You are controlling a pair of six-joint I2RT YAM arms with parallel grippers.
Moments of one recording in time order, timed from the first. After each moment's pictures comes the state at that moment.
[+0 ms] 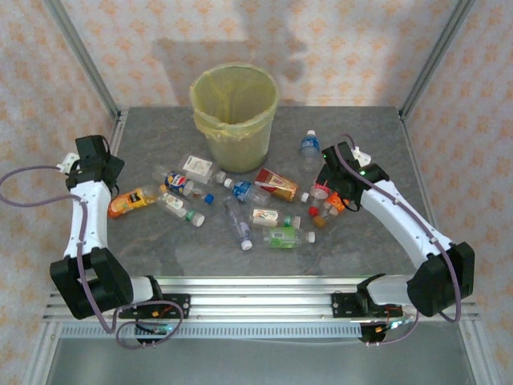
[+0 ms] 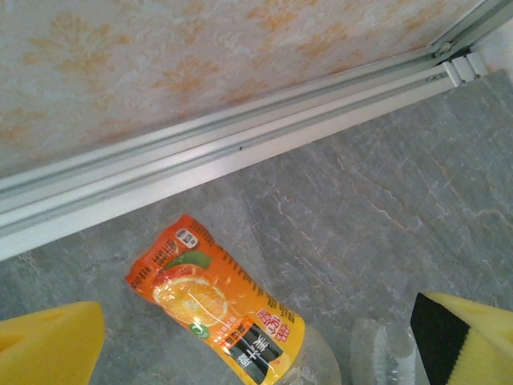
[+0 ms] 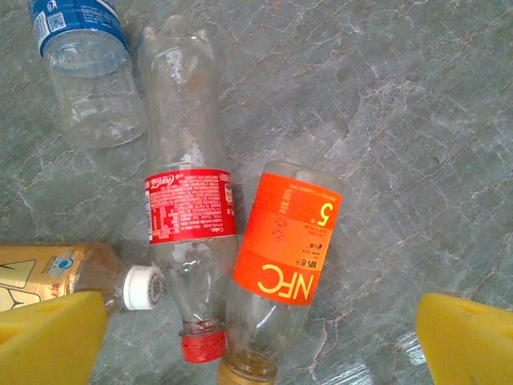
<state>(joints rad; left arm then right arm) 0.40 1.30 1.11 -0.72 -0.31 -0.83 0.41 1.30 1.13 -0.93 0.38 0.82</state>
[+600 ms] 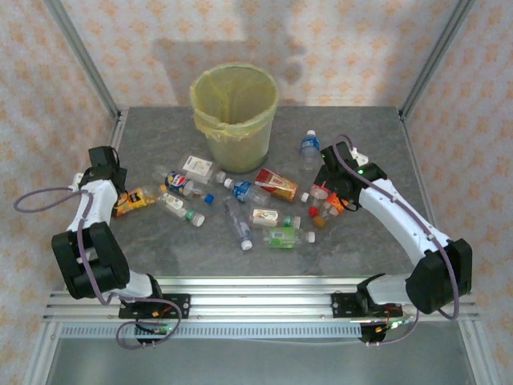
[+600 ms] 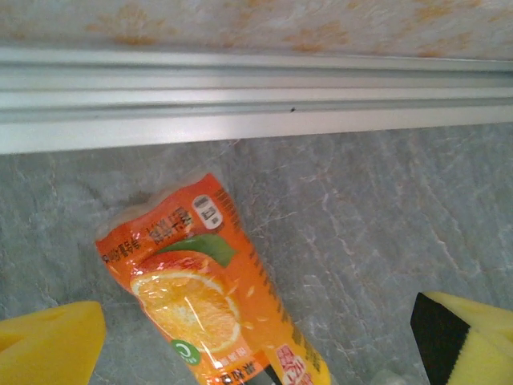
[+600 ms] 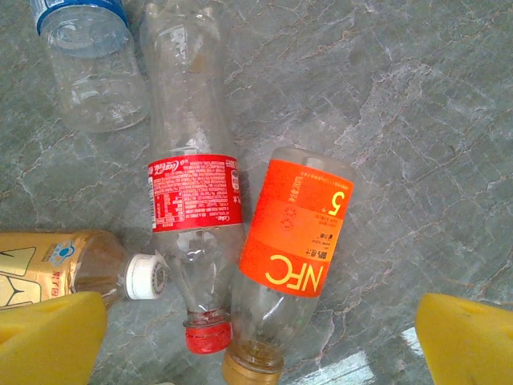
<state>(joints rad) 0.41 1.44 0.97 -0.57 -0.31 -1.15 0.41 1.32 1.13 -0.93 0.35 0.82</state>
